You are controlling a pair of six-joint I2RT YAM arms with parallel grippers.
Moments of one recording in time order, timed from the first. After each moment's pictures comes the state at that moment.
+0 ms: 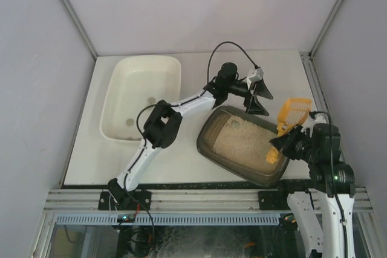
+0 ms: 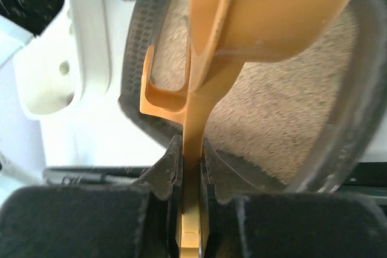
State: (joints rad) left arm -0.81 2.53 2.13 0.43 1.18 -0.18; right arm -0.02 0.45 0.89 -1.11 -0.25 0.58
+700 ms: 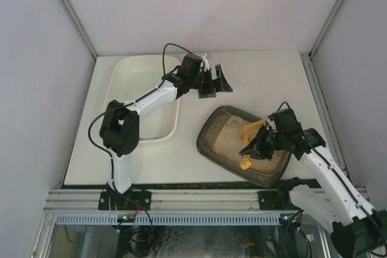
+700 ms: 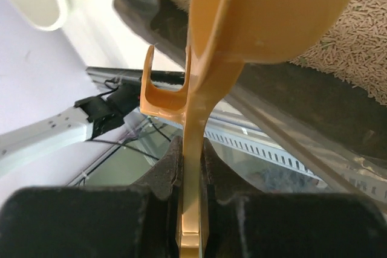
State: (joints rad) left arm -0.61 1.97 1.64 -0.23 0.43 -0.74; right arm 0.29 0.82 0.76 -0.99 -0.54 0.93
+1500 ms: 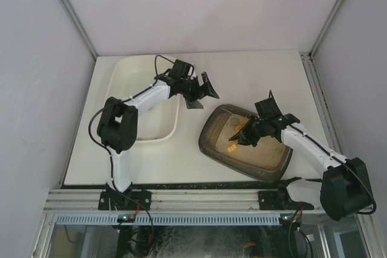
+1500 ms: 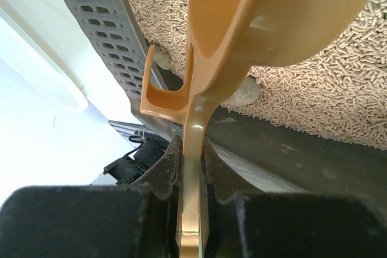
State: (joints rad) left arm -0.51 2.00 1.57 -0.42 0.48 -0.86; right arm 0.36 1.21 0.76 -0.65 -0.42 1.14
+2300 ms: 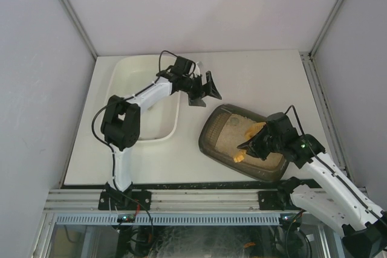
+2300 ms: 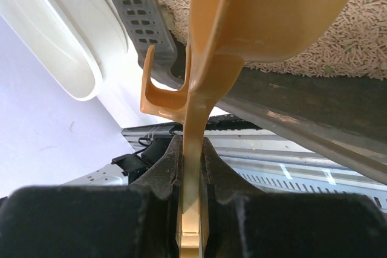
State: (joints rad) left arm -0.51 2.04 1.66 -0.45 0.59 -0.73; right arm 0.53 0.78 0.74 -0.88 -0.20 1.35
